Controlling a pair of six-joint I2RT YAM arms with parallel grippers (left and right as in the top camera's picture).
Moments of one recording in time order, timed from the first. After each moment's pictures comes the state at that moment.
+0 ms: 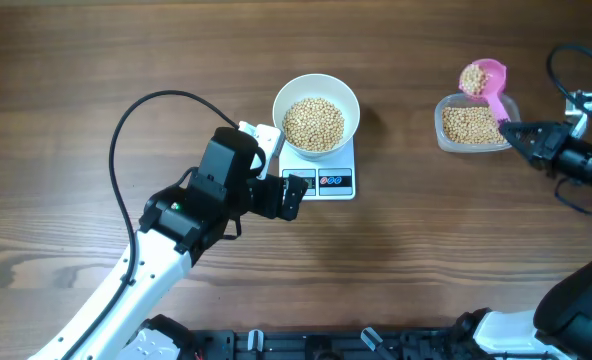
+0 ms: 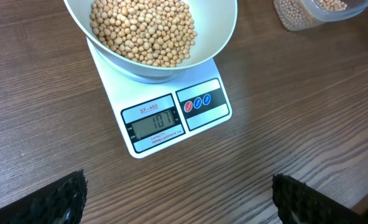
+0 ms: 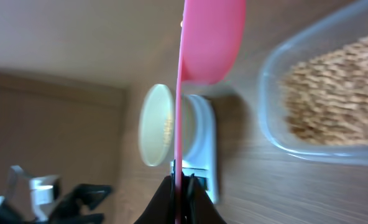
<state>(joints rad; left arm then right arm) -0.52 1.19 0.92 -0.60 0.18 -0.25 -0.64 1.61 1.18 -0.94 -1.20 -0.16</state>
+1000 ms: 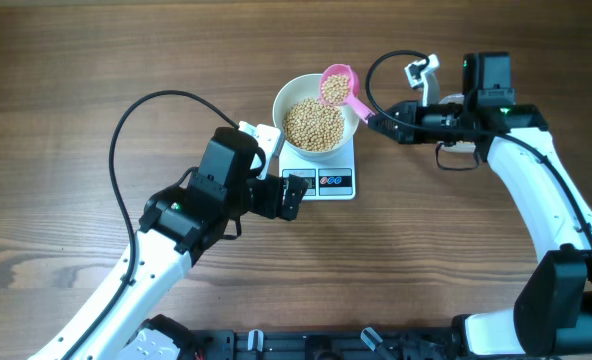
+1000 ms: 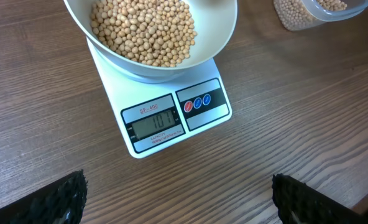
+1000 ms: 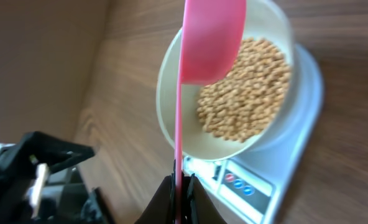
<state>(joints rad) -0.52 1.19 0.92 -0.60 0.18 -0.25 0.05 1.61 1.18 -0.59 -0.88 0.11</state>
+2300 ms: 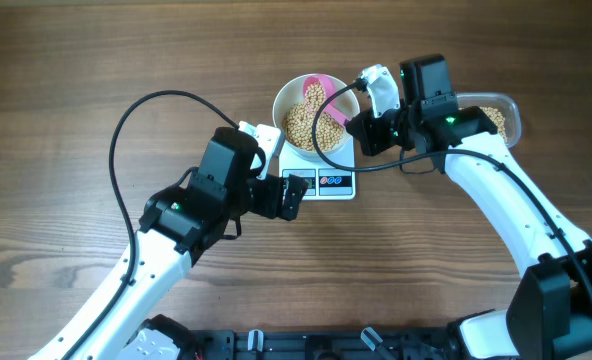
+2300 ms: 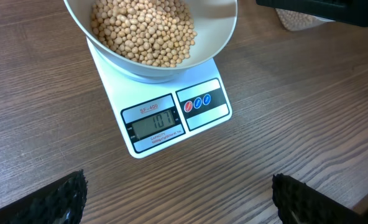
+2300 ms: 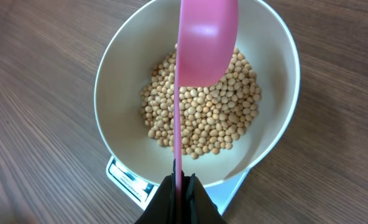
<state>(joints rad) -0.52 1.19 0.92 -0.60 0.18 -0.25 0.29 1.61 1.19 -0.54 -0.44 -0.06</state>
